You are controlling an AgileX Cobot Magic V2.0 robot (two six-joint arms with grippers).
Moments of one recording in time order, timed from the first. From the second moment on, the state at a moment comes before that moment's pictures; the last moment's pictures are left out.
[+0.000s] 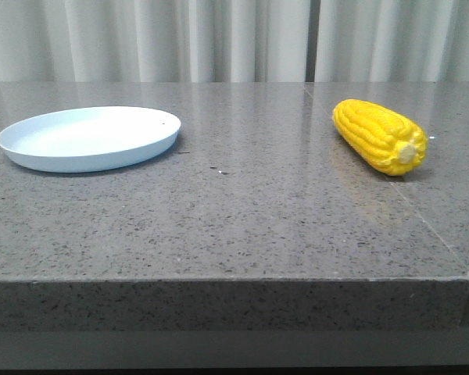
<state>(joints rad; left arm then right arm) -0.03 -0.01 0.01 0.00 0.17 -0.02 0.07 -0.01 0.03 -0.03 0.23 0.16</state>
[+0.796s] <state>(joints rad) -0.03 0.27 -0.44 0.08 0.20 -0.02 0.07 0.27 -0.52 -0.03 0.38 0.16</state>
